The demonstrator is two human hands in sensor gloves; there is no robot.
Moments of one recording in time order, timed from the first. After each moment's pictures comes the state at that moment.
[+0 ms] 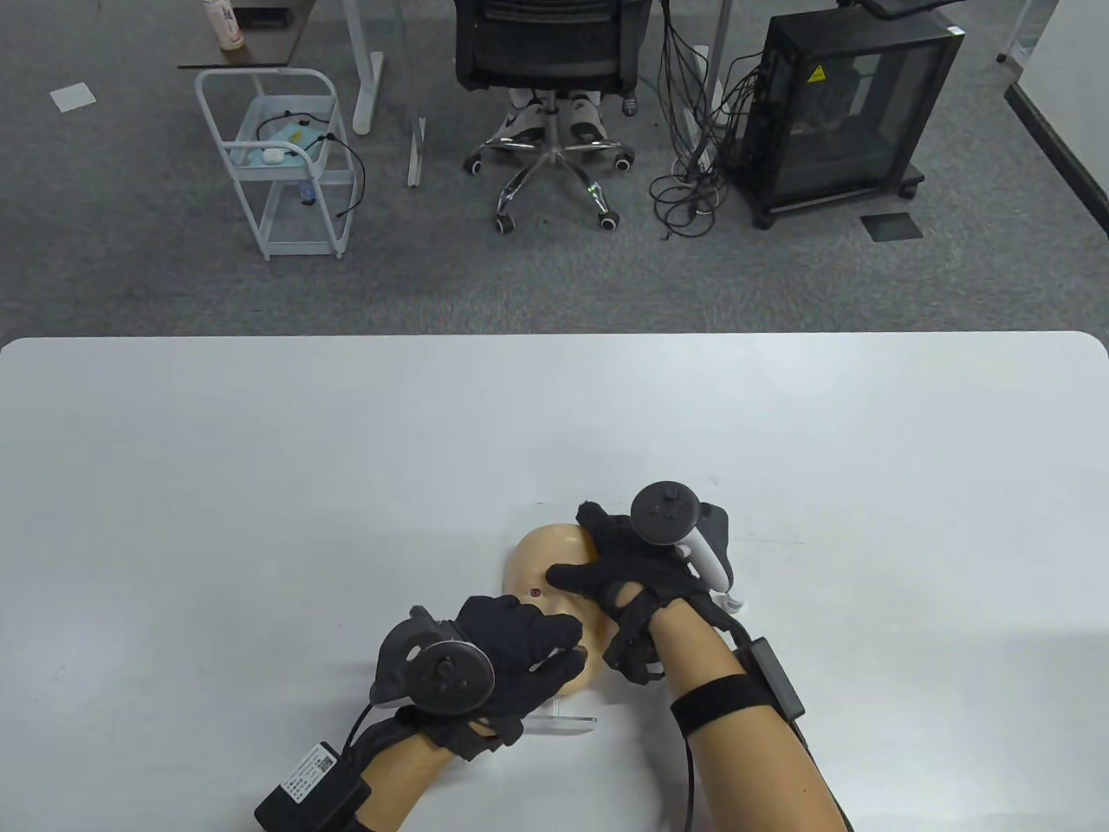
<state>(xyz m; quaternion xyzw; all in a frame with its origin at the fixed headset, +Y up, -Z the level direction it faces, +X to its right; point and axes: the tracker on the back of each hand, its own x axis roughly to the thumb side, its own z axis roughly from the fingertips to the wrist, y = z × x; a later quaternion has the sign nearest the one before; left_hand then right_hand) -0.118 -0.707 -0.255 0.11 -0.40 0.25 0.88 0.089 -0.762 -0.378 0.06 0.18 0.90 0.40</state>
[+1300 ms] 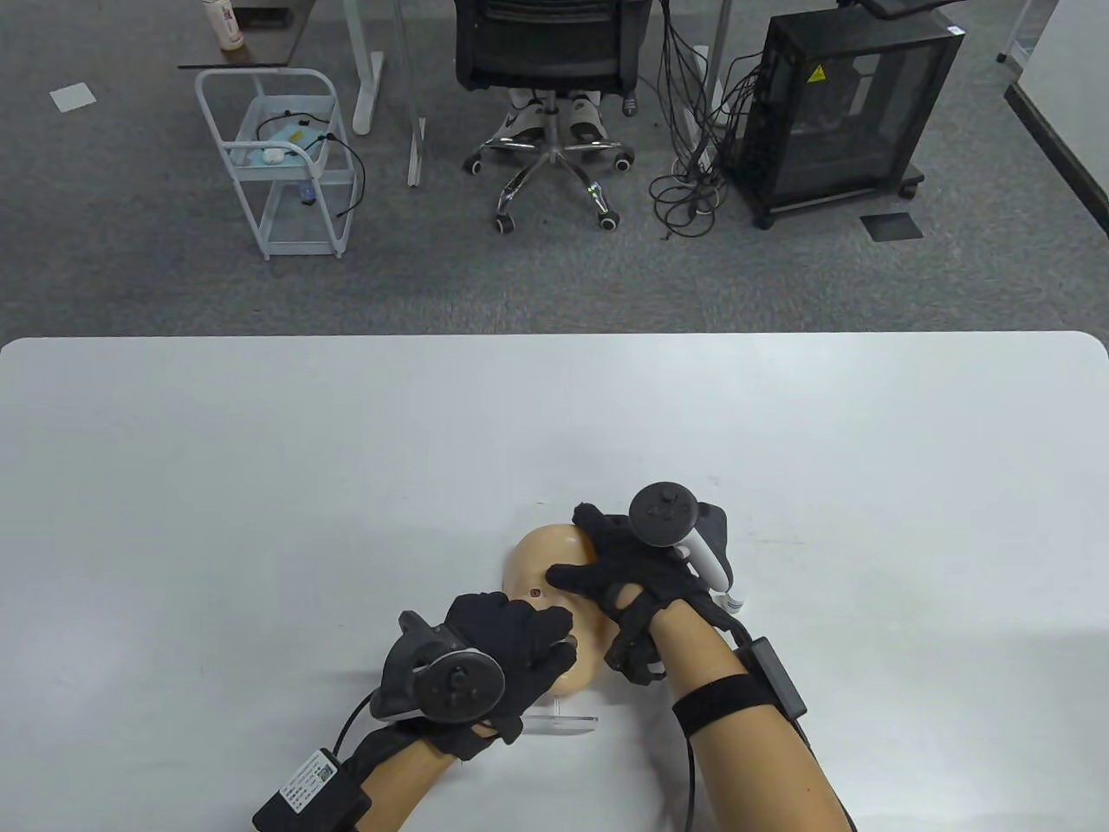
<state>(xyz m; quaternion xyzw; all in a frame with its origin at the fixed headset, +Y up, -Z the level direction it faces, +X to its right) -0.121 -0.700 -0.250 0.13 -0.35 0.20 0.90 0.088 -0.761 -0.377 0.07 0.18 0.90 0.39</state>
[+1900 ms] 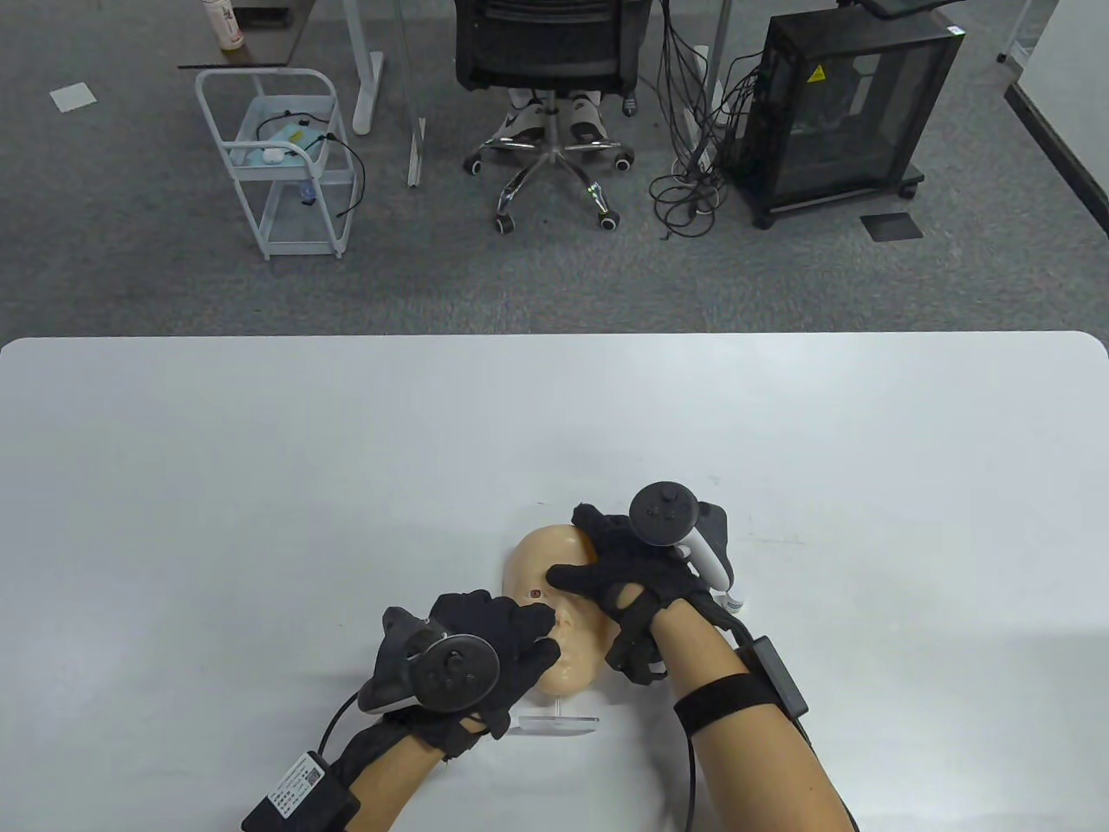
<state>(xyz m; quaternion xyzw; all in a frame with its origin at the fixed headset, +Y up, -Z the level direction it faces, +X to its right) -0.129 -0.694 -0.253 0.08 -0.33 0.17 0.93 0.088 -0.762 -0.377 0.07 0.18 0.90 0.39</state>
